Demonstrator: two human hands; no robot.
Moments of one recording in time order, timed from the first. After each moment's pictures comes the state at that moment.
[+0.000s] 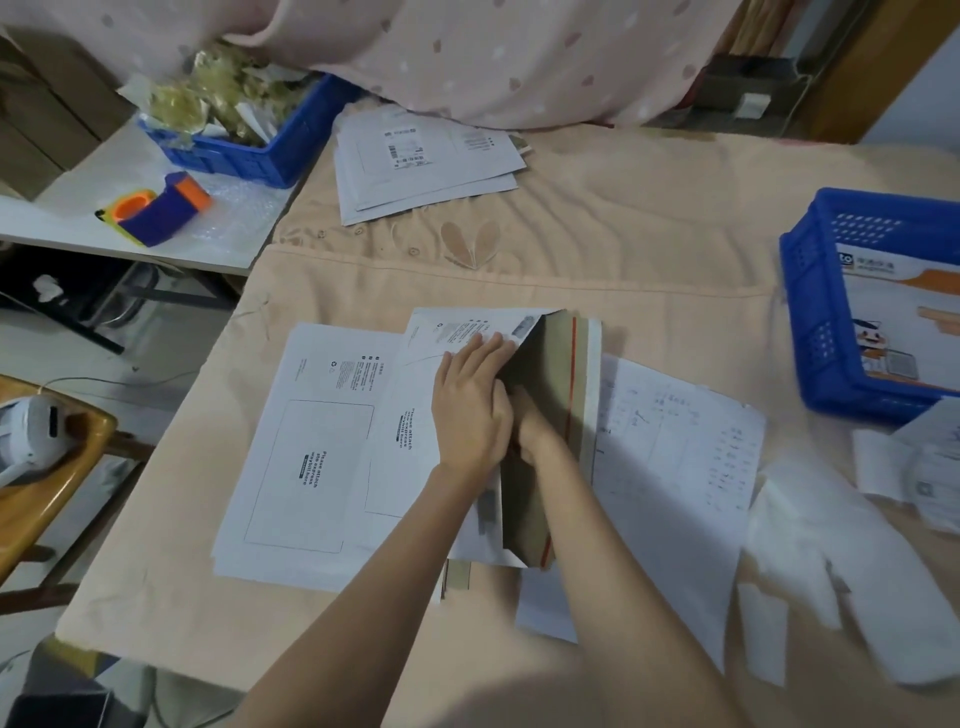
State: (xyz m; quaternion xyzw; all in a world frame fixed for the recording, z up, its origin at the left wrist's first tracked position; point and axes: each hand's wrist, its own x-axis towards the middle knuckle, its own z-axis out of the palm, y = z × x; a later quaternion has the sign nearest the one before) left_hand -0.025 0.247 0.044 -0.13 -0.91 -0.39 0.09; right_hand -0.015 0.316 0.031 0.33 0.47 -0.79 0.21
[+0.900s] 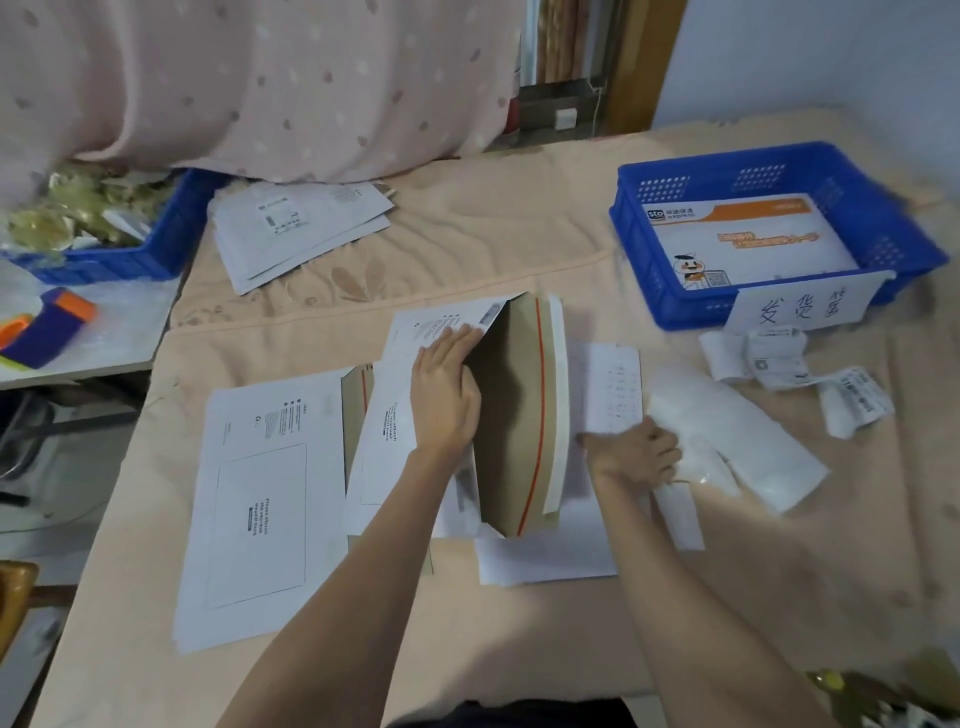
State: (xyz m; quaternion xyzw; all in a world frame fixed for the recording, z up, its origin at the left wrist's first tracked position) left_hand 0.014 0.294 0.069 -0.23 -0.88 -0.41 0.03; right_hand 0.125 0.429 -0.013 0.65 0.71 -0.27 -0.05
